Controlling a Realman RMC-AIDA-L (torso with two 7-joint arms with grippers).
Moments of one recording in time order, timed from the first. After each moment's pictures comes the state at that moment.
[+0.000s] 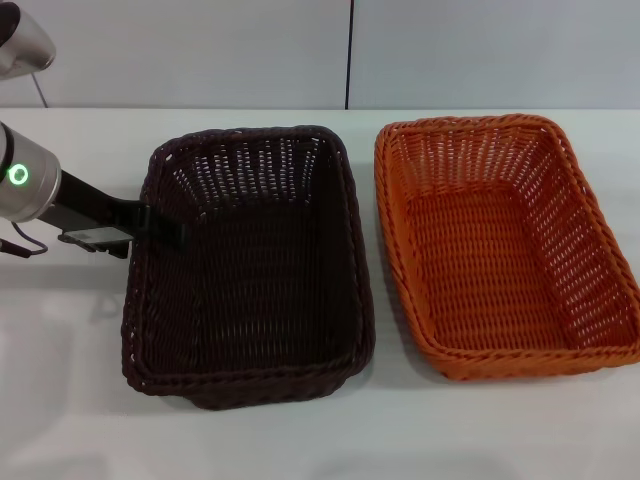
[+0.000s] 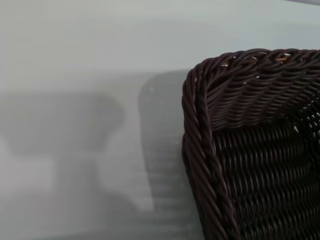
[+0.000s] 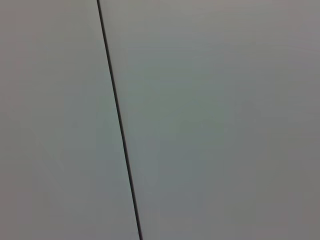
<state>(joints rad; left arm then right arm) -0.70 -2.04 -2.15 -1.14 2.66 -1.48 0.25 0.63 2.02 -0.12 -0.15 -0.90 -1.03 0.38</state>
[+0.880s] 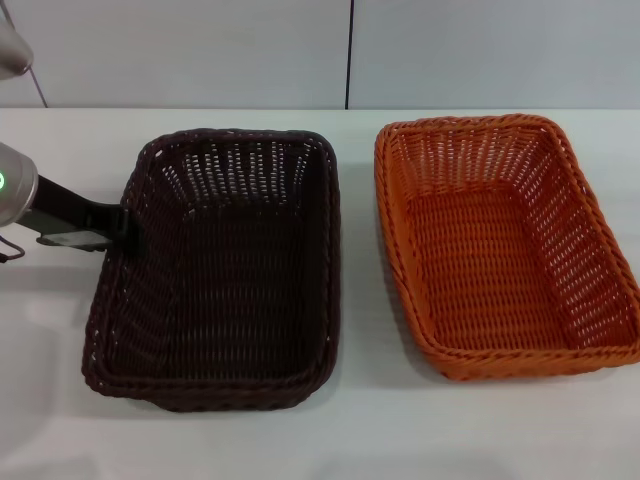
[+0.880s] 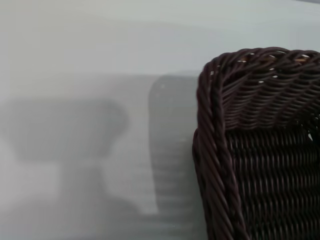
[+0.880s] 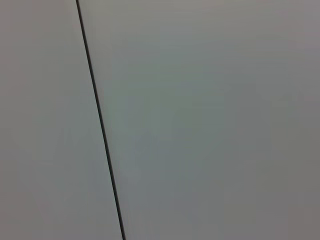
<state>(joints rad) -0.67 -2.02 -2.17 -1.14 2.67 -1.47 0.29 0.64 2.01 -0.08 -0.15 -0.90 -1.02 0.38</state>
